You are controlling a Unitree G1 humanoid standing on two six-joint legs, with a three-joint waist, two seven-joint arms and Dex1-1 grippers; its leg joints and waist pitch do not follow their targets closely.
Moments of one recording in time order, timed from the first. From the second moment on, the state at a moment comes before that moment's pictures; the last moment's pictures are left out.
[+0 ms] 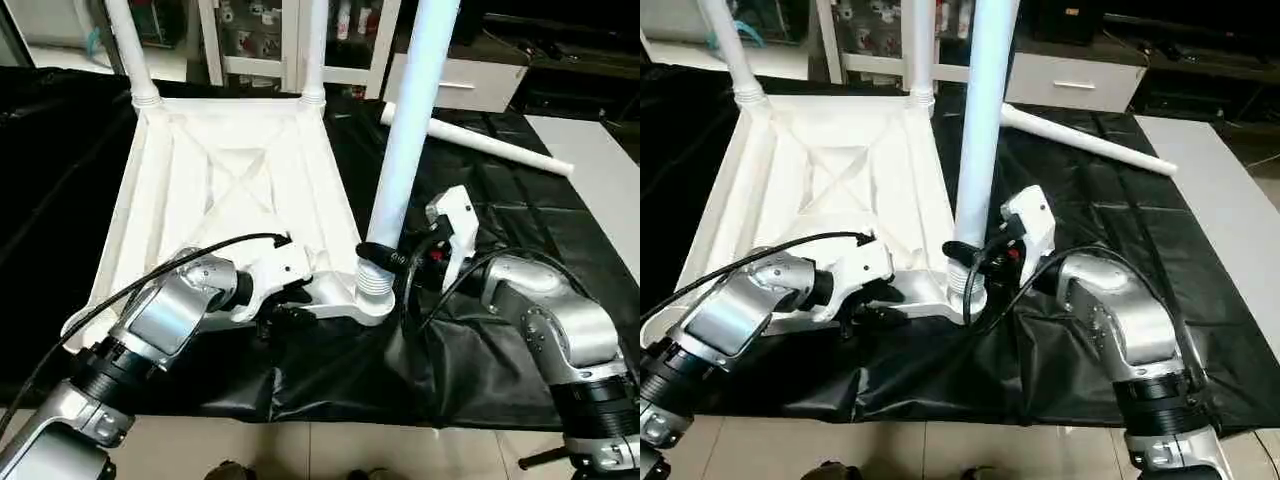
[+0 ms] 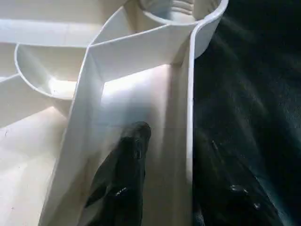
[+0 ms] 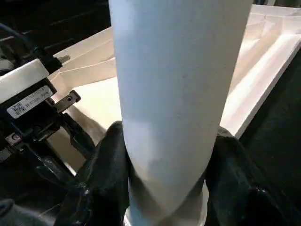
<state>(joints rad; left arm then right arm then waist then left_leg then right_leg) -0.56 0.50 -0.44 0.14 0.05 0.53 -1.07 -0.42 -0.37 0.08 0.02 0.38 0.56 0.77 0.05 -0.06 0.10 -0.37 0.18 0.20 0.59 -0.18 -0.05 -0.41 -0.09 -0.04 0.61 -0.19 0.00</state>
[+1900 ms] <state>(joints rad) -0.54 0.48 -0.43 0.19 0.03 0.39 -1.11 -0.37 -0.32 0.01 0.14 0.45 0.54 0.79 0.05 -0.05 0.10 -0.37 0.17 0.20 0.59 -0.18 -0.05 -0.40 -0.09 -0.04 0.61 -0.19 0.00</state>
